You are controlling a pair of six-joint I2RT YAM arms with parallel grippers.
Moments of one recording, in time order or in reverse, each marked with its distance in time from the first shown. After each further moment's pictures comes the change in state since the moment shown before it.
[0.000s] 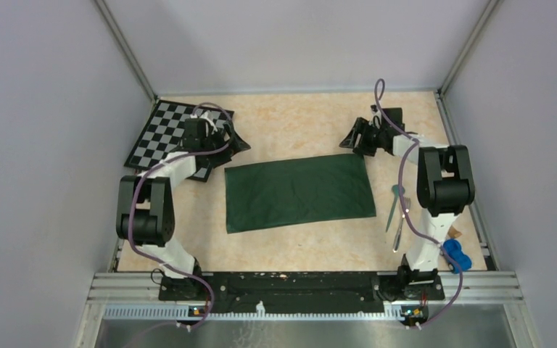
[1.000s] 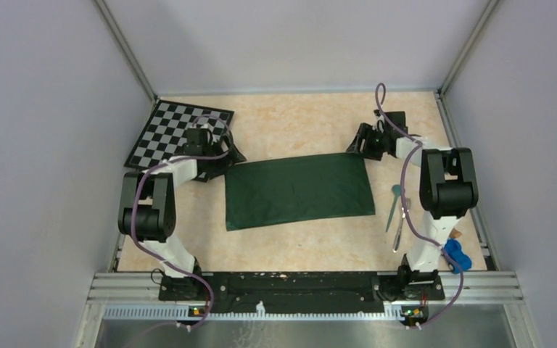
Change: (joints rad) left arm 0.010 0.016 -0.064 -0.016 -0.087 0.018; right arm -0.022 -0.050 -0.063 -0.035 0.056 -0.075
